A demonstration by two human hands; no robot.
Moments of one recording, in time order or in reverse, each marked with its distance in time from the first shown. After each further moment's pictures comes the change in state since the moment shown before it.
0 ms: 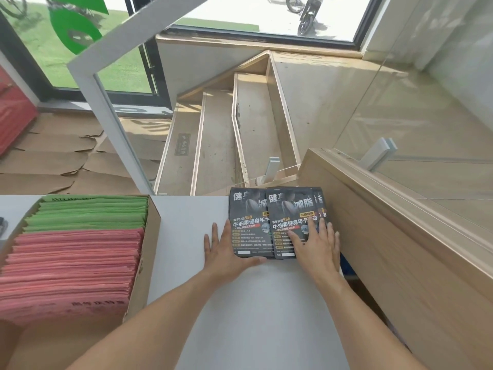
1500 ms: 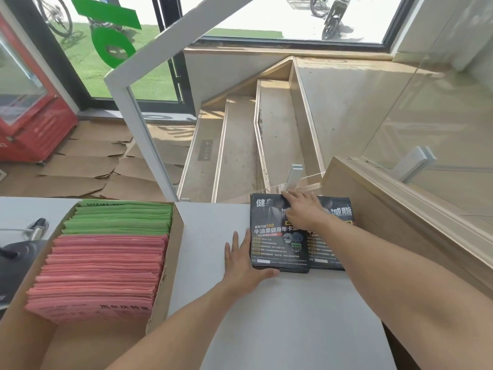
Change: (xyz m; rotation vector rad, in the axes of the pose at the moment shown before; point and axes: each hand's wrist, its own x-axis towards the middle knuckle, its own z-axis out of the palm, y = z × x) left_hand 0.003 -0.007 0.000 -0.079 0.053 0.032; right_hand 0.102 -0.094 -0.034 -0.150 -0.288 -0.464
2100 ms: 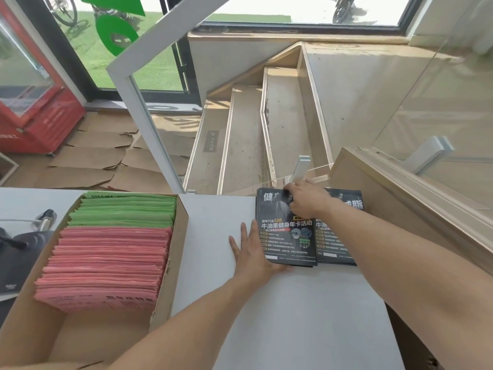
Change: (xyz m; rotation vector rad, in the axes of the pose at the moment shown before) left_hand 0.008 0.013 0.014 0.125 0.047 -0.053; right_hand 0.013 -0.006 -0.014 -0.204 -0.028 -0.119
